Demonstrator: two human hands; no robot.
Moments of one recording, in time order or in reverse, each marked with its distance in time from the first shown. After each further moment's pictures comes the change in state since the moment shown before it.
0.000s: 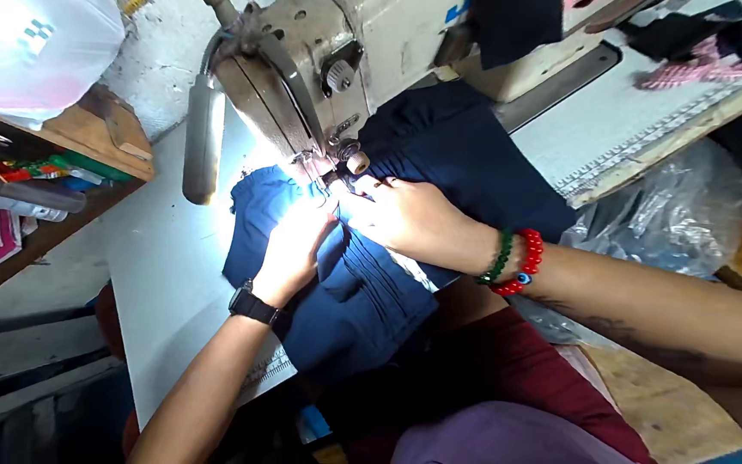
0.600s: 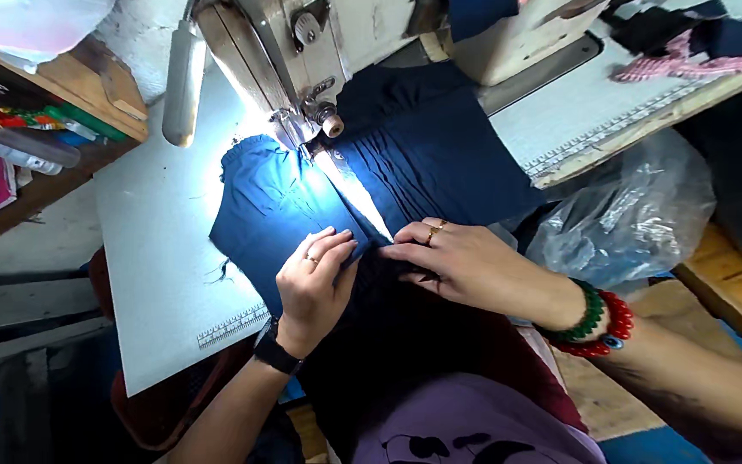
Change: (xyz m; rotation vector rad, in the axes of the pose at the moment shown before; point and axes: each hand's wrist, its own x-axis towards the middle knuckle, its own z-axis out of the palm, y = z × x) left_hand -0.039 0.129 0.019 -0.077 0.343 -0.259; right_hand -0.120 0.009 -0.019 0.255 -0.007 -0.188
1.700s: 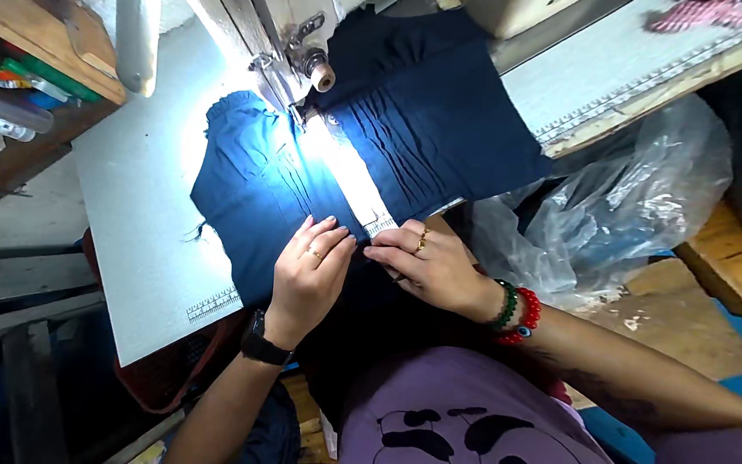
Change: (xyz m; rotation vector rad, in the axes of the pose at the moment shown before) left_hand -0.021 0.005 -0.005 0.074 -0.160 0.107; right_hand -0.012 -0.025 0.063 0.021 0.369 -0.046
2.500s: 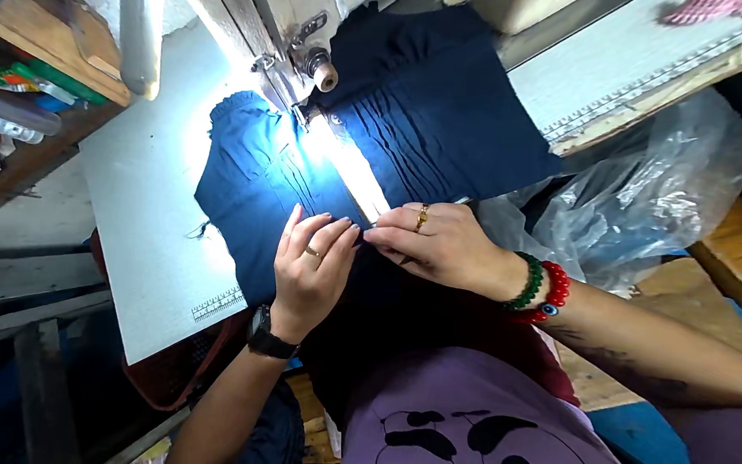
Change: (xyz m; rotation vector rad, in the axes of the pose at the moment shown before) left_hand 0.007 -0.001 0.001 0.061 0.116 0.032; right_hand 0.036 0.015 -0.022 0.037 -0.039 -0.113
